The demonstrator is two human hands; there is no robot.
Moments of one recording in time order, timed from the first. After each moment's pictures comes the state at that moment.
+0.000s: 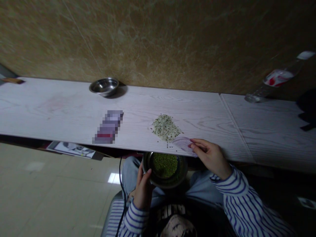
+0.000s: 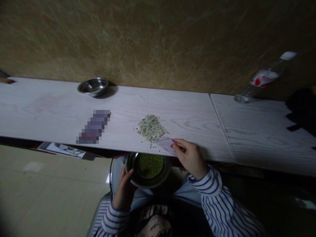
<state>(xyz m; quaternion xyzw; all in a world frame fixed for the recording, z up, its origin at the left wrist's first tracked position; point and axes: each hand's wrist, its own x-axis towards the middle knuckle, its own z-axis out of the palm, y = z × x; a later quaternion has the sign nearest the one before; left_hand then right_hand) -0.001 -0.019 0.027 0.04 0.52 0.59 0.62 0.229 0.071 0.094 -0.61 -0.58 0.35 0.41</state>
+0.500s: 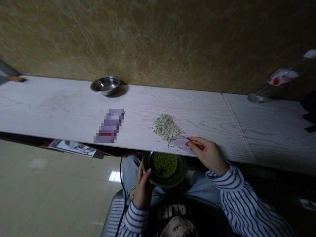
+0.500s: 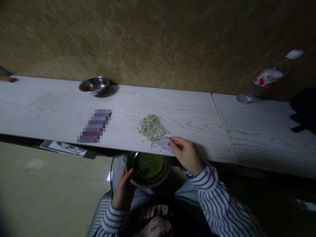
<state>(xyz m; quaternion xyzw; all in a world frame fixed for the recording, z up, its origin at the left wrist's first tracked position) -0.004 -0.020 0.026 0.05 0.51 0.59 0.62 0.223 0.082 0.088 -0.61 -0.61 0.34 0.38</state>
